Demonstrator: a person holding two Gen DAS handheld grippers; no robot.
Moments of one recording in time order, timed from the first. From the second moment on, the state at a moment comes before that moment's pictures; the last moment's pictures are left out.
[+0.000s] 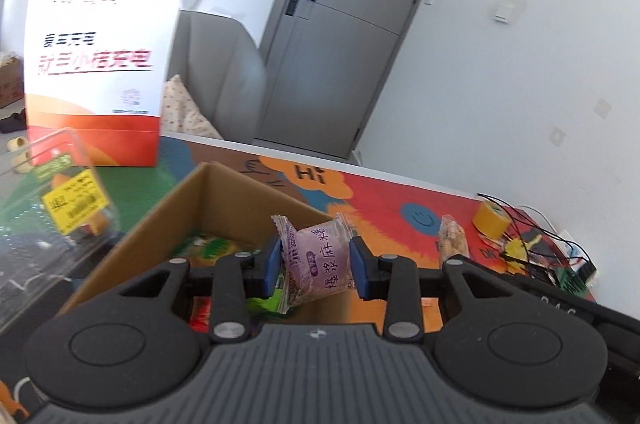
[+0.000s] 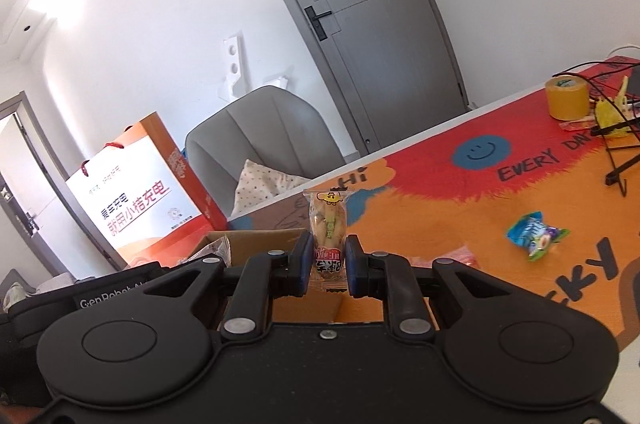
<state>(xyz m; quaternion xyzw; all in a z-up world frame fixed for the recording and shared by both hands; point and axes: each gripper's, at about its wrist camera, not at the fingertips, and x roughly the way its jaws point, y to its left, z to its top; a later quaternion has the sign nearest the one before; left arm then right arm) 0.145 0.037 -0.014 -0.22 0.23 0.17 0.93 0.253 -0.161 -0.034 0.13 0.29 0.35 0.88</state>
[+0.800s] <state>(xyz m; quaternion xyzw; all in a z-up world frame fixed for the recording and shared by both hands) 0.109 0.094 -0.027 -0.25 0.24 0.22 0.91 0.228 -0.091 -0.030 0.08 0.30 0.38 0.87</state>
